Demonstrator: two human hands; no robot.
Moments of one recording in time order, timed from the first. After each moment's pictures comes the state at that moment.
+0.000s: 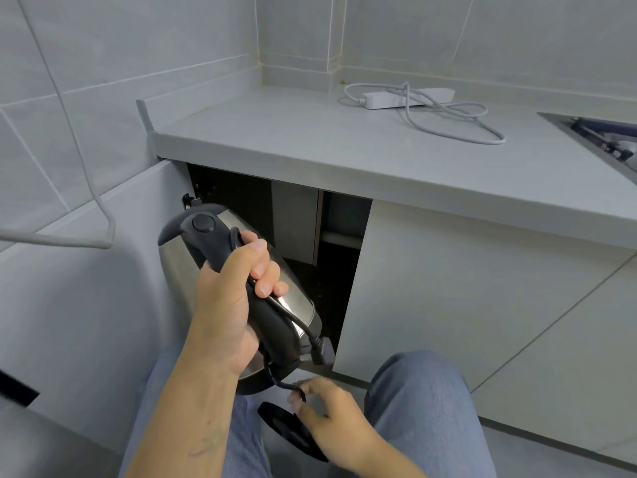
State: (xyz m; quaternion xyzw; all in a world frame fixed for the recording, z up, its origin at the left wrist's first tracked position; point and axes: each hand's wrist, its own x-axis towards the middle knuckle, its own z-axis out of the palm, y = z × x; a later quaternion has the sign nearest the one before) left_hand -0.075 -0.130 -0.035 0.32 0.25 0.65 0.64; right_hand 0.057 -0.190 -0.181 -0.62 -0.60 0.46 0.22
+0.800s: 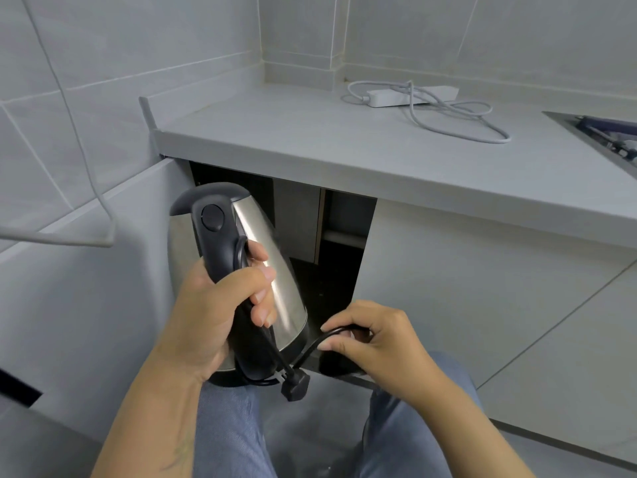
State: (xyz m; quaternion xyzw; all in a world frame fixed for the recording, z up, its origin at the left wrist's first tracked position) left_hand -0.103 -0.138 -0.028 0.46 0.34 0.55 0.61; right_hand 0.098 -0.162 -0.089 -0.51 -0.70 0.31 0.39
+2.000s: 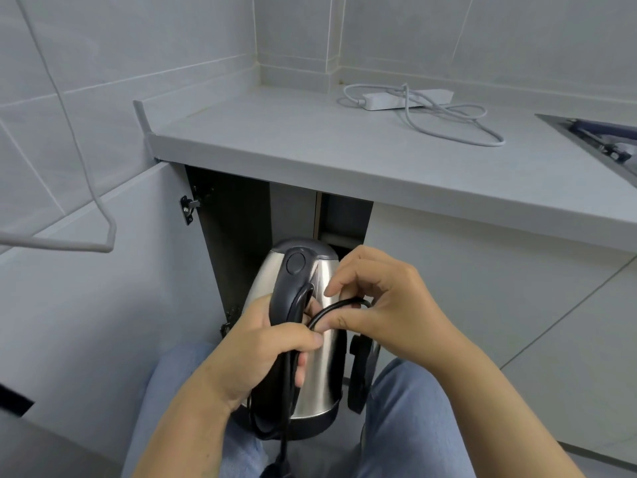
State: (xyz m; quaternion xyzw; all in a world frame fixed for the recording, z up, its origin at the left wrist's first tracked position) left_hand -0.085 -0.145 -0.048 0.58 0.37 0.34 0.64; right_hand 0.102 -0.144 -0.034 -0.43 -0.74 0.29 0.43
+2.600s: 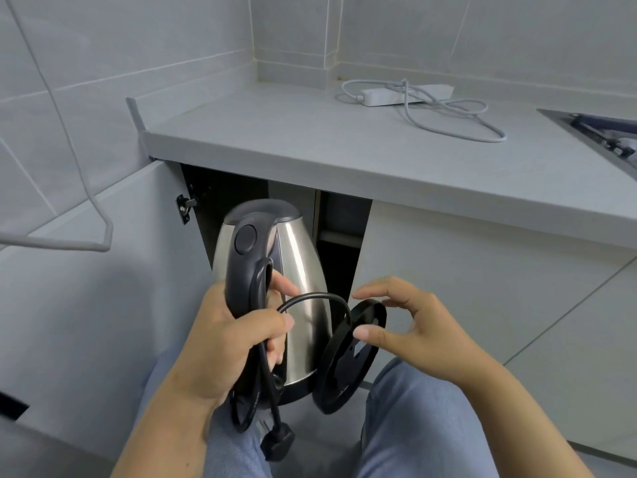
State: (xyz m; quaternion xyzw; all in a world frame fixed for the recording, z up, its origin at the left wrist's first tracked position) left_hand -0.092 -0.146 -0.040 0.53 0.36 0.50 0.59; right_hand 0.146 -0.153 -0.070 -0.53 -0.70 0.34 0.35
